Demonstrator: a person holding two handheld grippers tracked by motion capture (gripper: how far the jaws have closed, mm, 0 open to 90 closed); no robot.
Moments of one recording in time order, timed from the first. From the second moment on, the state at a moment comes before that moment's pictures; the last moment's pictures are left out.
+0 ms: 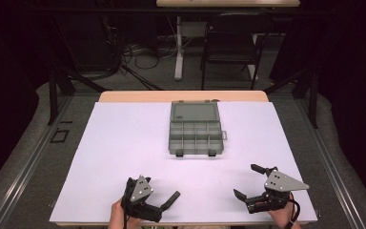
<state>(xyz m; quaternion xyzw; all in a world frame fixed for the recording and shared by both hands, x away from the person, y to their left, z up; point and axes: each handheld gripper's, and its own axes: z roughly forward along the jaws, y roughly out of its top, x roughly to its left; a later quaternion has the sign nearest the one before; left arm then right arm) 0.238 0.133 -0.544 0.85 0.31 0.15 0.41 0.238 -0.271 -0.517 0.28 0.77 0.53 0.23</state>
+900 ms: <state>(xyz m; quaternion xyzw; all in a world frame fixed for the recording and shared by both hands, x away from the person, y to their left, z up) 0.228 0.106 -0.560 0.85 0.33 0.11 0.39 0.239 -0.271 -0.518 0.29 0.77 0.53 0.23</state>
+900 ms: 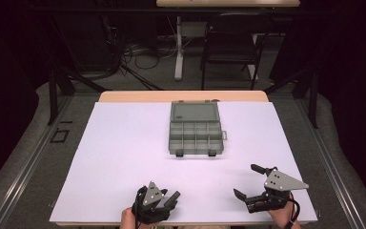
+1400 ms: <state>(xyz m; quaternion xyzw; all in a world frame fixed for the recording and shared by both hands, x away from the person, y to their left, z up) 0.228 0.102 -0.565 0.85 0.33 0.10 0.39 0.239 -0.270 -0.518 0.29 0.77 0.53 0.22</state>
